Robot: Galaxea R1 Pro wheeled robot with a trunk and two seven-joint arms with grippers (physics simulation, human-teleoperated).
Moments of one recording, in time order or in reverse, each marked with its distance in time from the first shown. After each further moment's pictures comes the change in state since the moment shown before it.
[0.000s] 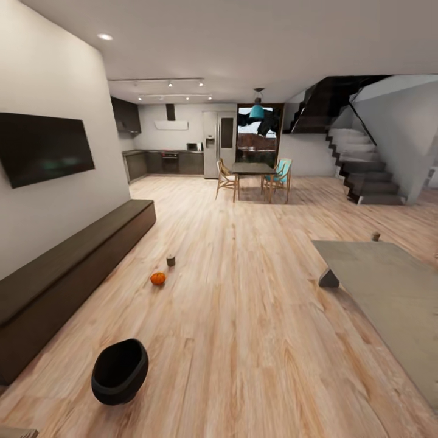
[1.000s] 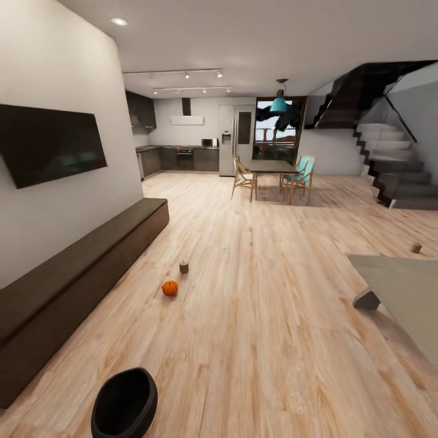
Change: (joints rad) left arm 0.000 0.003 0.000 0.000 0.000 -0.027 0.000; right arm 0.000 0.002 0.000 0.001 -0.001 0.001 -0.010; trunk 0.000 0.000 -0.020
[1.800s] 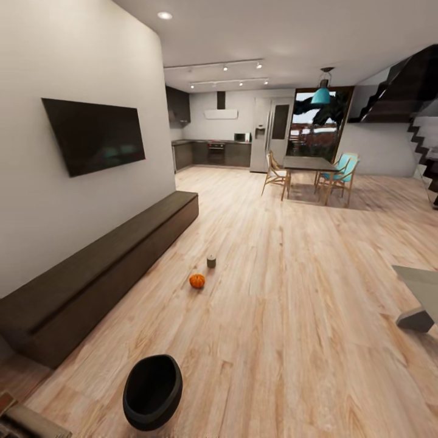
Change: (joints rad) left arm 0.000 -0.005 0.003 0.001 0.000 -0.023 0.000; right arm 0.000 0.001 0.000 -0.001 0.000 -0.002 0.000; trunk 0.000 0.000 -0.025
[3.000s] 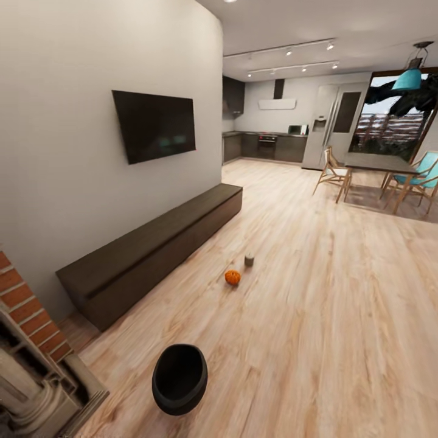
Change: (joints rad) left arm 0.000 -0.006 0.001 0.000 0.000 0.000 0.000; right arm 0.000 0.004 0.000 0.000 -0.001 0.000 -0.001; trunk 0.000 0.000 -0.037
